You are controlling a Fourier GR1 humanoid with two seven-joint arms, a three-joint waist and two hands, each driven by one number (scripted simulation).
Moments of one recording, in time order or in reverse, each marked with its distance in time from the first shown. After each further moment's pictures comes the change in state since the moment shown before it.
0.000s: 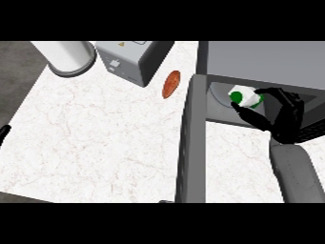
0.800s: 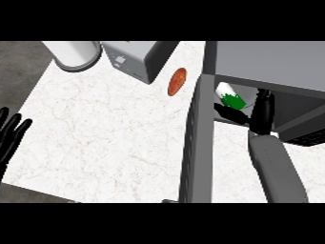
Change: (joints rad) left arm -0.046 -0.022 -0.077 0.010 -0.056 0.004 0.012; right arm -0.116 0.067 0.005 0.194 -0.032 0.055 0.136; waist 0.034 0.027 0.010
